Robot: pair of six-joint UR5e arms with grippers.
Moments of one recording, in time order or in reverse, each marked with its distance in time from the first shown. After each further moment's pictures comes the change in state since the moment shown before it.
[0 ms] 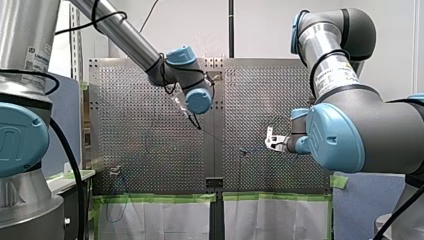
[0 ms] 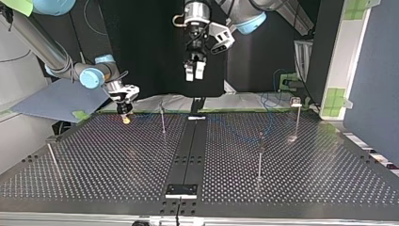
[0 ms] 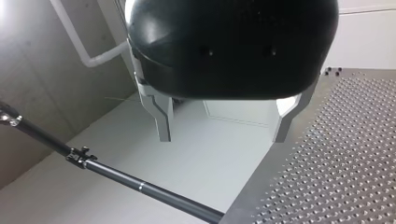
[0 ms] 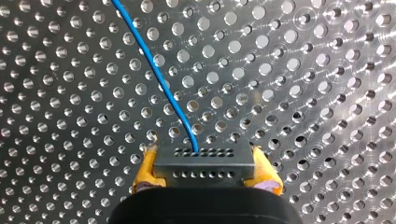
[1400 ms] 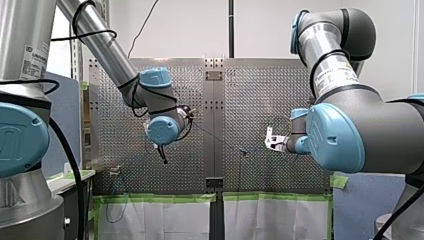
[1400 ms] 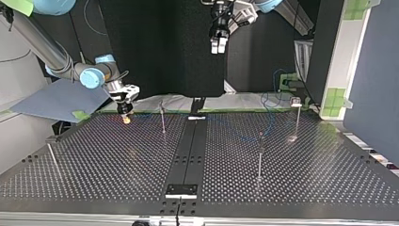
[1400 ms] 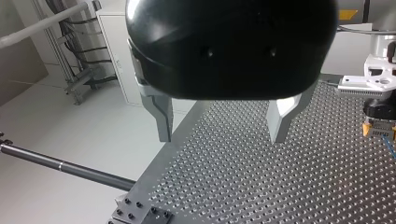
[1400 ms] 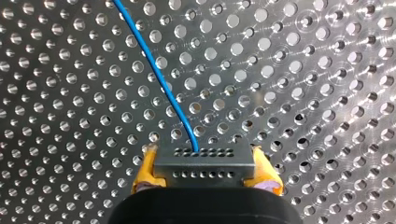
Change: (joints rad) left arm 0.001 0.015 -0.294 0.001 0.000 0.000; right arm 0.002 0.000 0.000 0.005 0.000 -0.001
